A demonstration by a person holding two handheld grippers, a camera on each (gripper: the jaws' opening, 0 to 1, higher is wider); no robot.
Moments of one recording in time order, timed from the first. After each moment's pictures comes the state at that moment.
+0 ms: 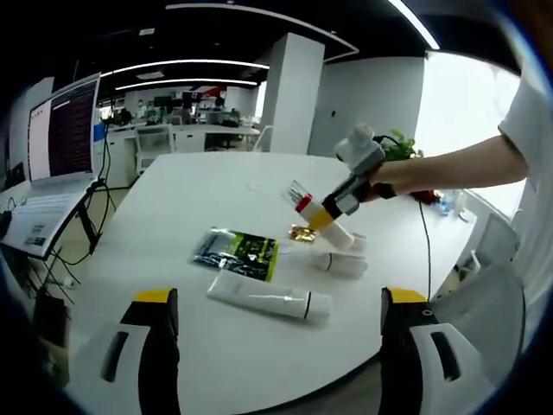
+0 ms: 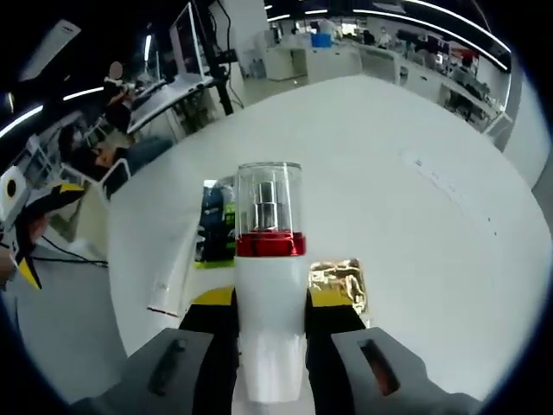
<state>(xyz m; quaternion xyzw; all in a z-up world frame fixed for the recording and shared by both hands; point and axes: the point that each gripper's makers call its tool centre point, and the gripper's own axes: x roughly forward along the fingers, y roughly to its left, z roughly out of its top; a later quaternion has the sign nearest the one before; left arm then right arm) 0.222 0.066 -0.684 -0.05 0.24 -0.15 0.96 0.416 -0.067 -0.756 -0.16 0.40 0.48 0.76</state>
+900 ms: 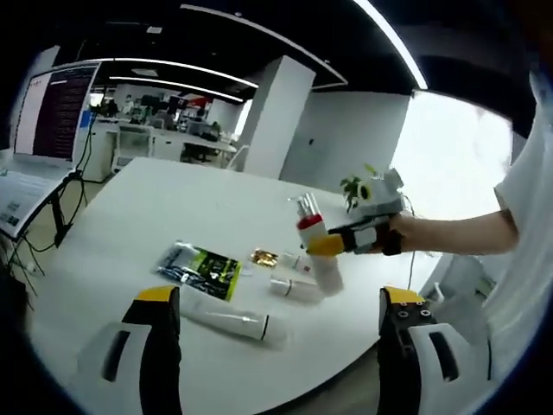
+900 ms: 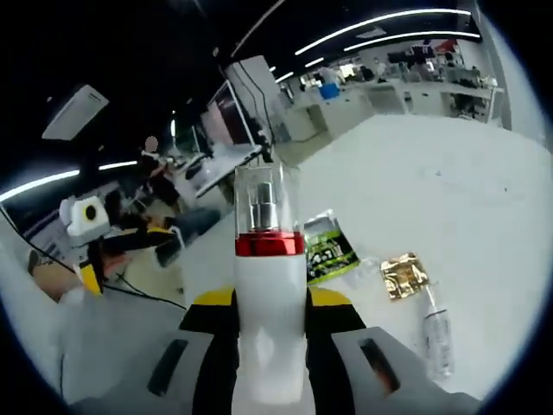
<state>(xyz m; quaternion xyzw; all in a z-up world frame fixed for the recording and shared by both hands) 0.219 0.039 -0.647 -0.16 0.18 -0.23 0.94 0.317 -0.062 -0.693 0.03 0.30 0.57 0.77</state>
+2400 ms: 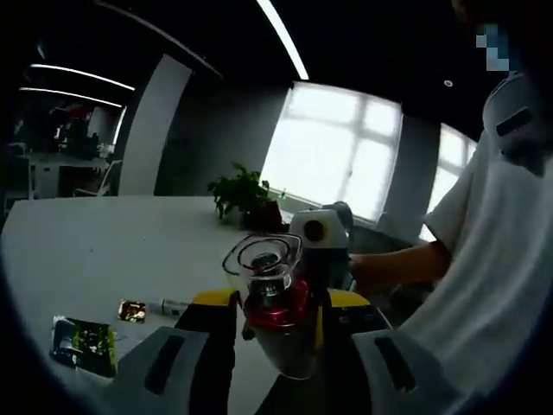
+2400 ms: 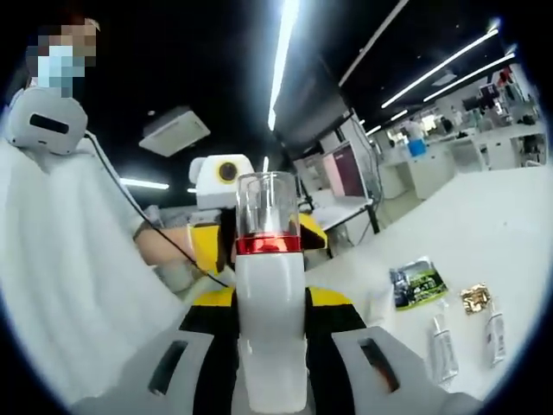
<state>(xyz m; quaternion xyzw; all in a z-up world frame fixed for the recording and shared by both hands) 0.197 -0.128 -0.568 -0.08 0.14 -0.52 0.84 0.180 -0.099 -0.599 0.11 0.14 0.71 0.68</state>
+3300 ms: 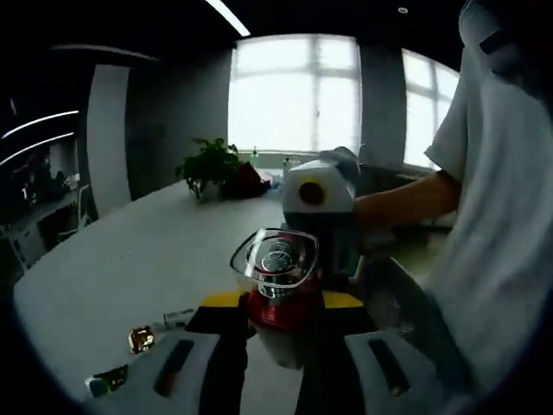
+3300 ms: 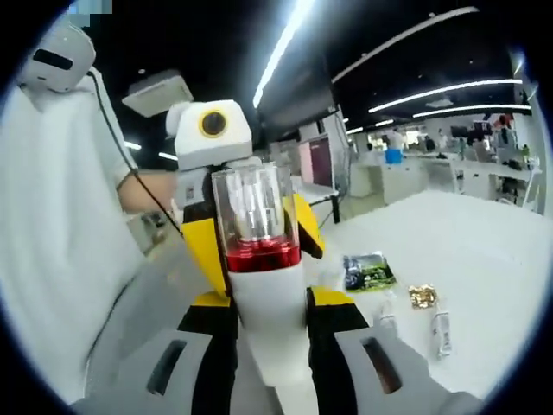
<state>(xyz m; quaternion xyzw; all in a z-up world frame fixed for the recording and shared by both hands) 0.199 -0.186 -0.605 0.11 0.17 -0.58 0.79 0.194 -0.138 -0.643 -0.03 0.14 0.66 0.74</state>
